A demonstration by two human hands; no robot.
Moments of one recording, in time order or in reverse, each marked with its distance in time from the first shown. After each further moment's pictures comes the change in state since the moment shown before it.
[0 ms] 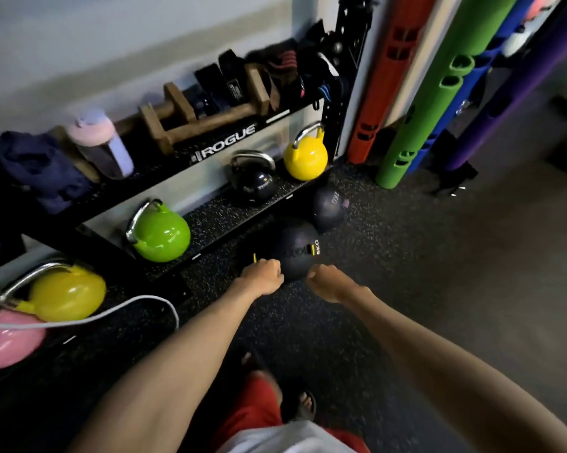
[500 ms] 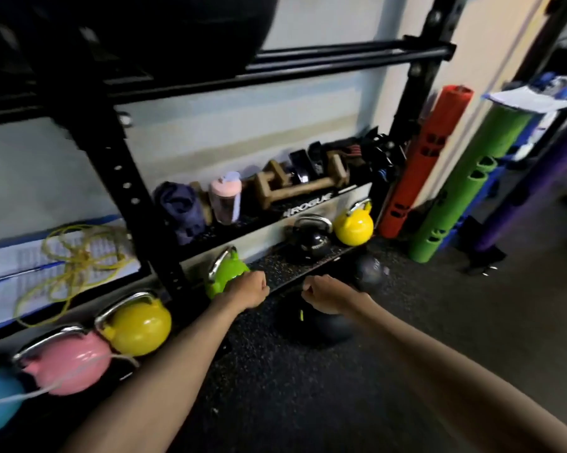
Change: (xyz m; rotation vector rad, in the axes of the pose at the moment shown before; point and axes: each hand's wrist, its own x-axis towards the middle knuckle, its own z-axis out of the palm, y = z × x) left_hand -0.131 -0.213 -0.104 -0.009 0.357 0.017; right_hand -0.037 -0.250 0.000 -0.236 0.195 -0.274
